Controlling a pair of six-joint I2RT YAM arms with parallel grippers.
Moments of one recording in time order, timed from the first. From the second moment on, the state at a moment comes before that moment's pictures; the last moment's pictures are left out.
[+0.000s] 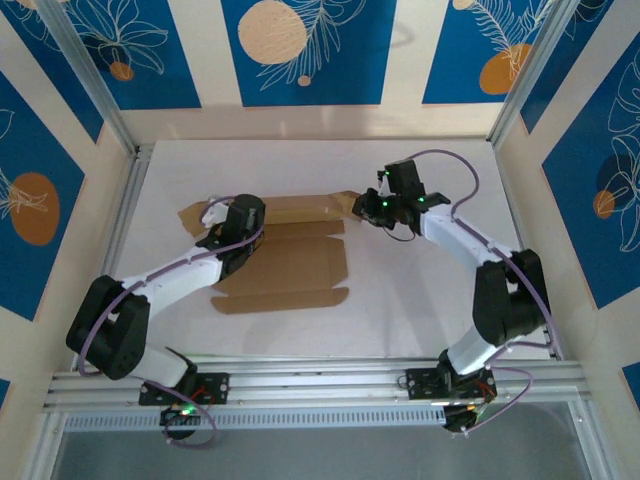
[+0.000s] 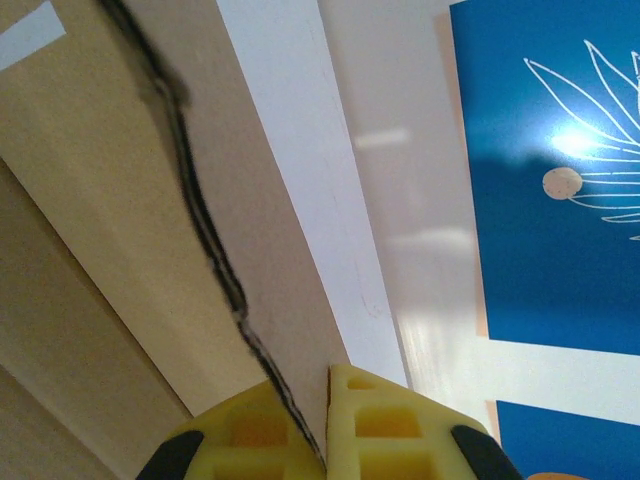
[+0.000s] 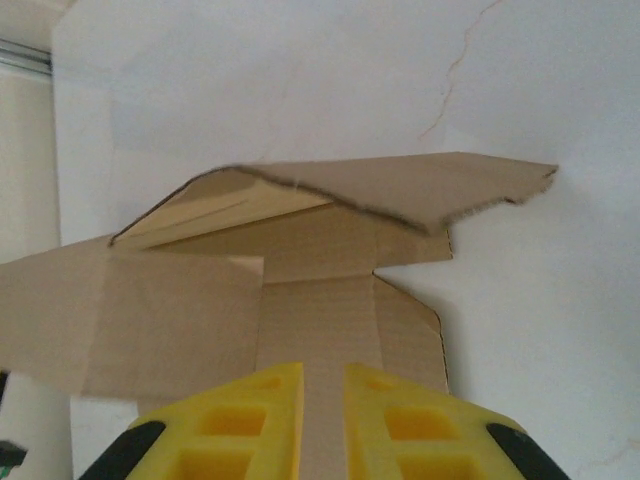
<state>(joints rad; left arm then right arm) -0.56 1.45 0.85 0.11 -0.47 -1.57 0.34 1.62 1.19 -0.41 -0.35 0.72</state>
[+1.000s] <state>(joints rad) -0.55 1.43 0.84 0.11 -0.51 -1.58 0.37 1.79 1.12 0.02 -0.56 1.10</state>
